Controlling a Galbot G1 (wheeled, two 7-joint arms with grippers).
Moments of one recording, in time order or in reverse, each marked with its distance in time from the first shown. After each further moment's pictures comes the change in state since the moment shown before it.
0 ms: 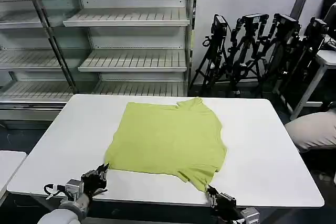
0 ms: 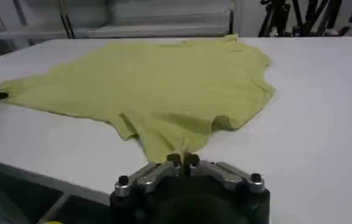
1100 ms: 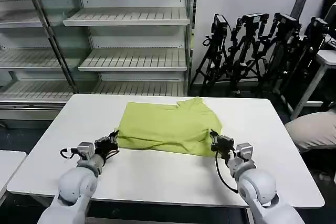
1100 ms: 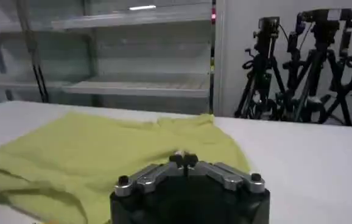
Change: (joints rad) left arm -0.422 -0.104 0.096 0.292 -0.096 0.001 -0.028; right arm 0.589 0.070 -0.116 -0.416 -0.009 -0.010 -0.075
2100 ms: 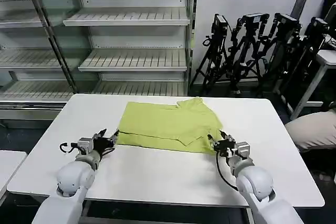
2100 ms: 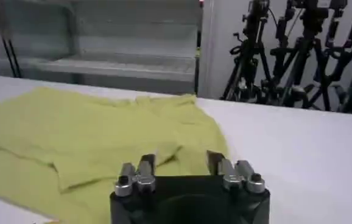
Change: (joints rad) left arm 0.020 0.079 0.005 0.037 0.075 0.000 0.042; right arm -0.135 -0.020 0.055 0.049 -0.037 -0.054 0.046
